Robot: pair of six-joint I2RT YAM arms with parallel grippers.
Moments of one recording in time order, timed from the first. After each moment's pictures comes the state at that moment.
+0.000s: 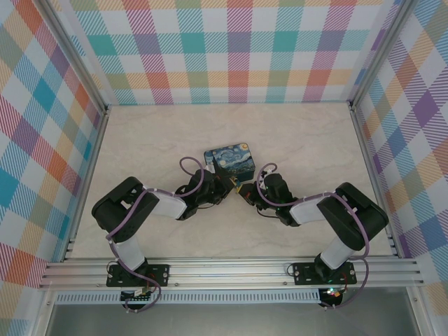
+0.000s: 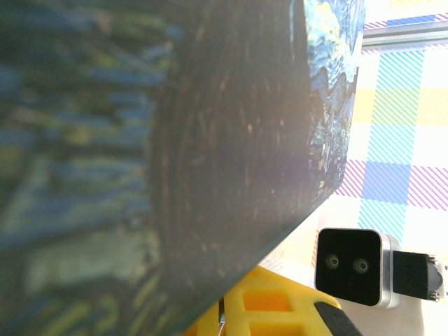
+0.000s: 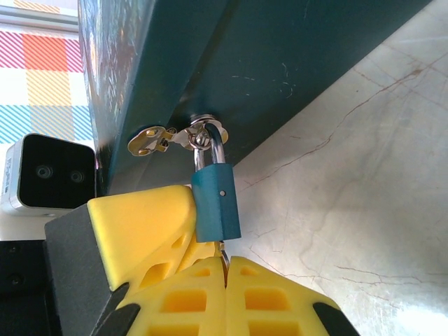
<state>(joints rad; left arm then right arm) -0.72 1.76 0.63 0.65 0.17 -1.36 0.67 1.61 0.44 0.69 -0.28 1.26</state>
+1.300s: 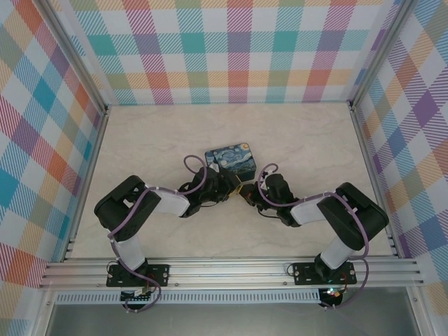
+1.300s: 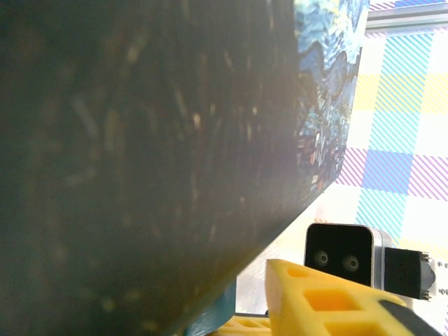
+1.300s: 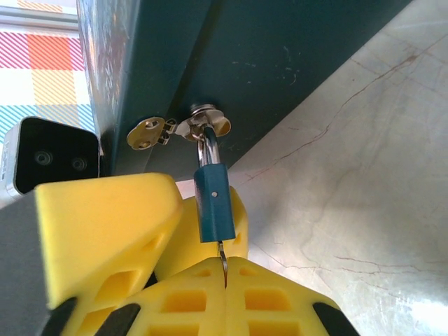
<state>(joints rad) -0.74 1.78 0.69 0.60 0.21 -1.37 0.65 1.61 0.42 0.71 -0.31 1.28</state>
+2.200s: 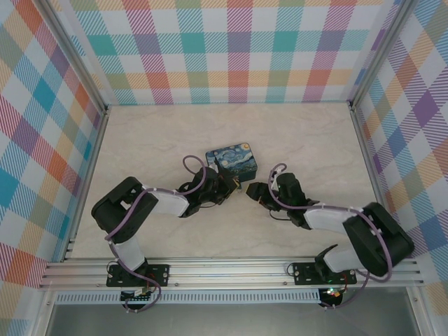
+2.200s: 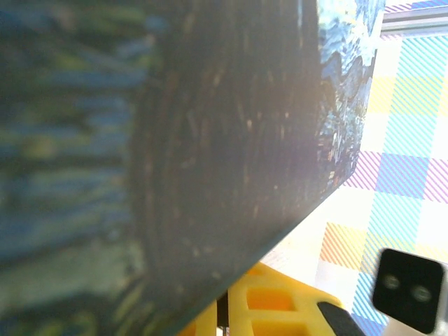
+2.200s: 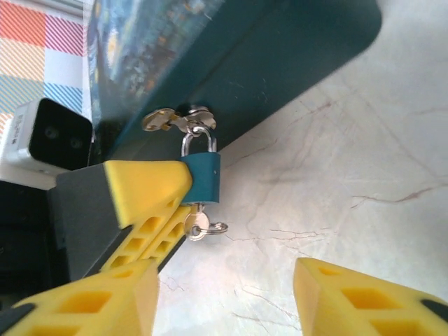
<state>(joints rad) -0.74 1.75 0.69 0.52 0.18 -1.36 0.57 1.33 0.39 0.36 -0.31 0.96</state>
